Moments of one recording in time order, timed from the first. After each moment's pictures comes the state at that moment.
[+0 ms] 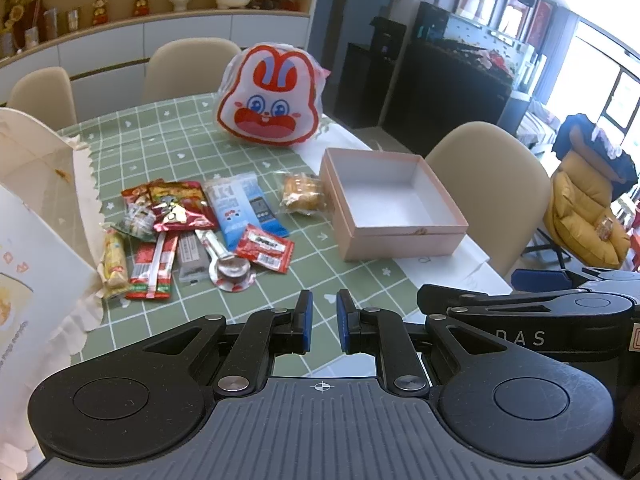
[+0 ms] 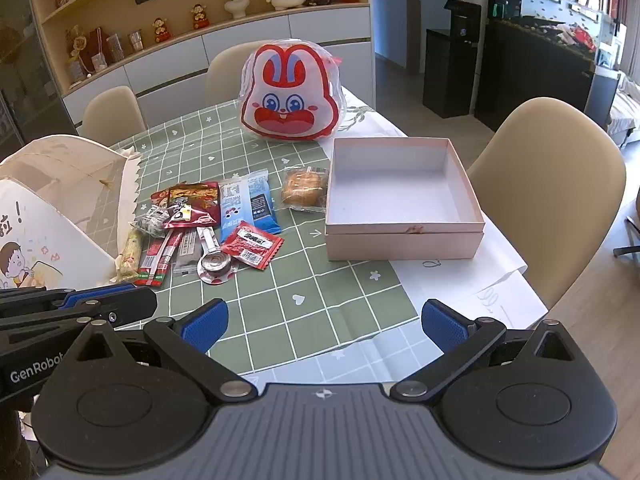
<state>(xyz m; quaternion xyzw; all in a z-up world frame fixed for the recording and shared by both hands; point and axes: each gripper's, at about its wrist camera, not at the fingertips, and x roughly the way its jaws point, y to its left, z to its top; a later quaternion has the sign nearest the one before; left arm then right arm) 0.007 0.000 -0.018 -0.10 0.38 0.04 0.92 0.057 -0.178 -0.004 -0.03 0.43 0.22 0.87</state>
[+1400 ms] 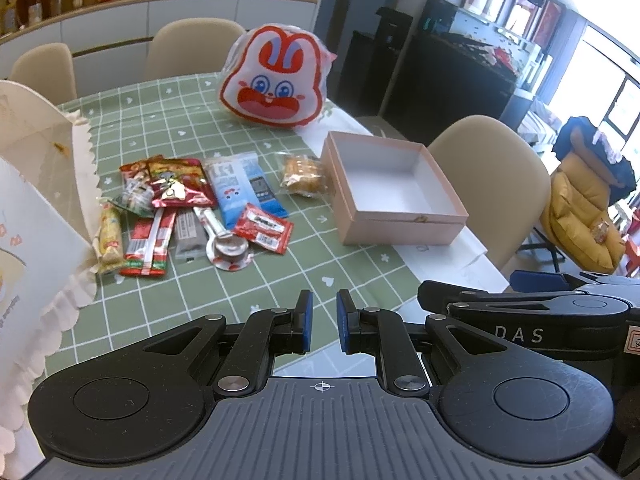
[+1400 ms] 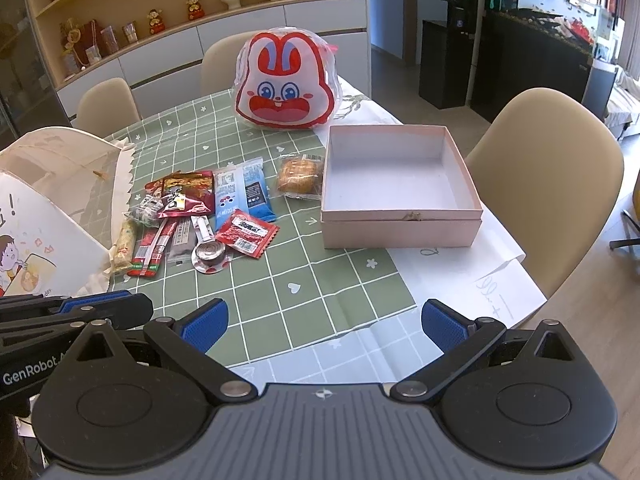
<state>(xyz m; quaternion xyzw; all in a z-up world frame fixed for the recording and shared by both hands) 0.004 0.006 -0.023 -0.13 0.40 0.04 0.91 0.055 -0.174 -0.011 -0.03 0.44 0.21 0.87</state>
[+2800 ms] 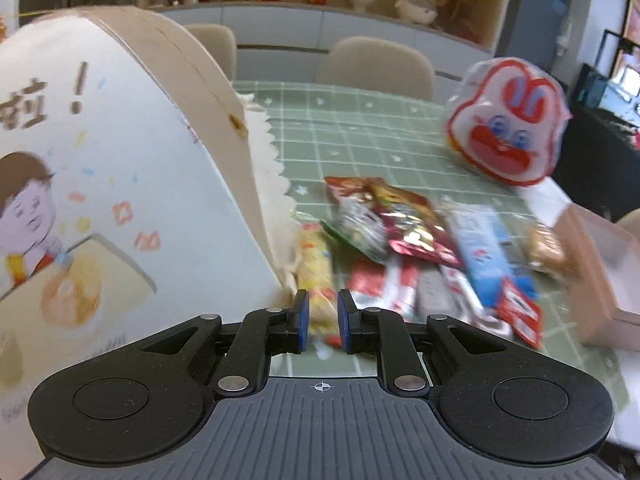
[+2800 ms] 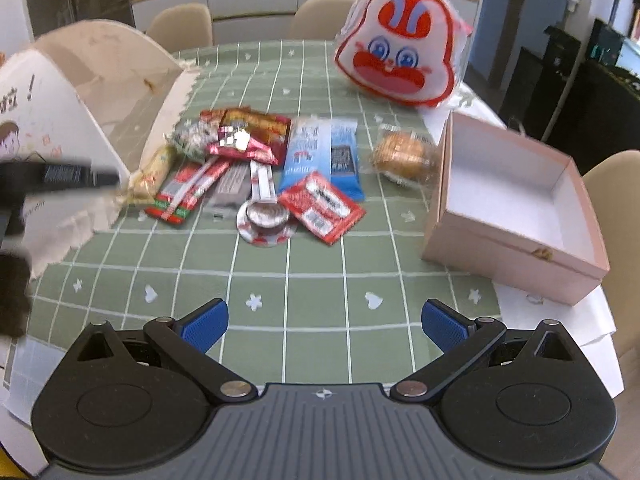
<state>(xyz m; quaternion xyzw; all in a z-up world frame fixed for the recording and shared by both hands) 0.040 0.191 -0.122 -0.17 0.34 0.26 0.88 0.076 -0.077 -0.095 -0.15 0.44 0.32 0.83</state>
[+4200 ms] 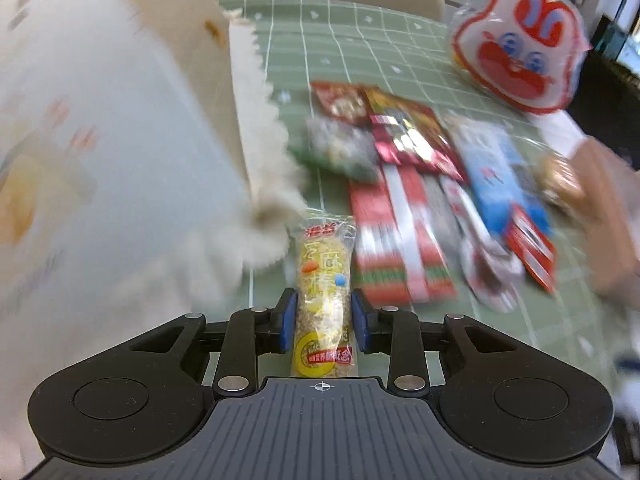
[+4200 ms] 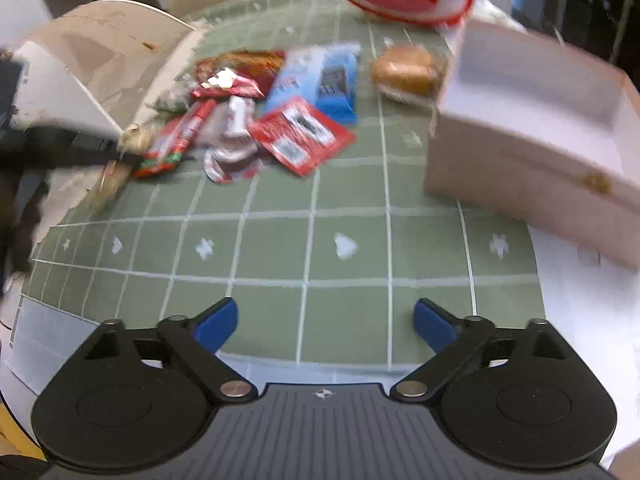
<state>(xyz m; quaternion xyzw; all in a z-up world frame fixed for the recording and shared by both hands) 0.045 0.164 -0.155 -0.21 0.44 0.25 0.84 0.130 -0.110 -0.147 -0.12 0.47 0.40 0.78</state>
